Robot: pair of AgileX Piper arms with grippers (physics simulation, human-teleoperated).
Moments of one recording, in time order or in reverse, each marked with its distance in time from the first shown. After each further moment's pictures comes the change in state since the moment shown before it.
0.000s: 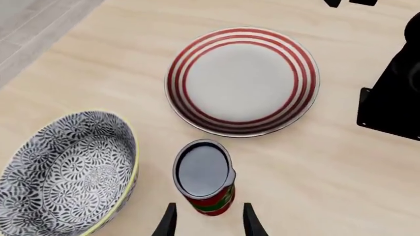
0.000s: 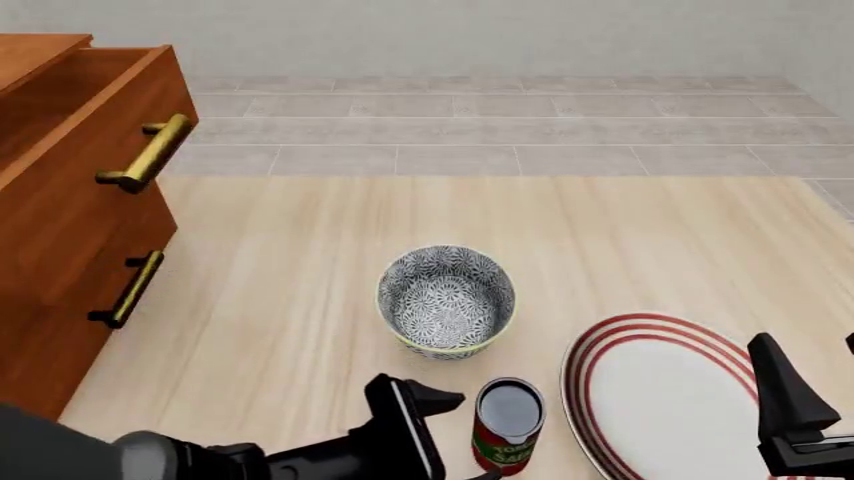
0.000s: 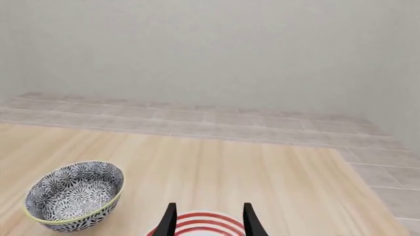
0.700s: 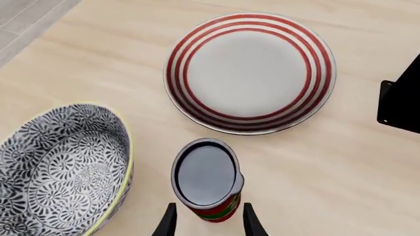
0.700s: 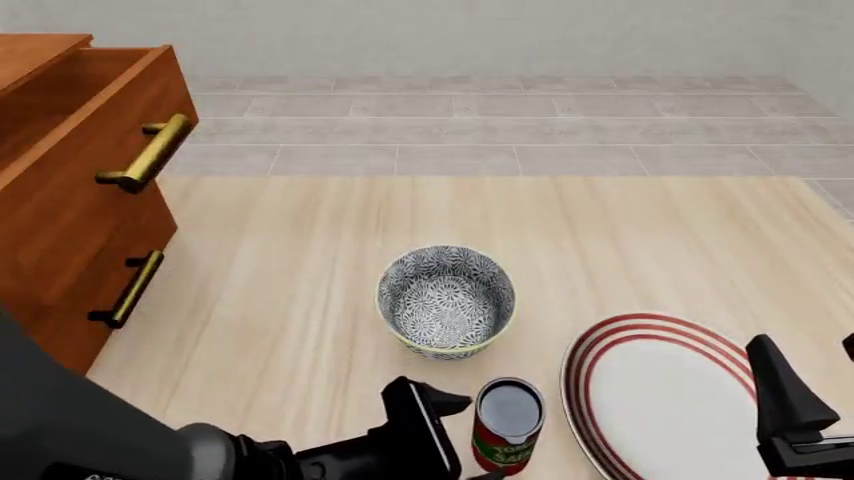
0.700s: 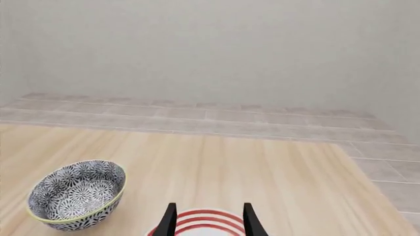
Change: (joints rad) left arm 0.016 0.135 -0.055 -0.046 0.001; right arm 0.000 0.000 0.000 0.014 0.020
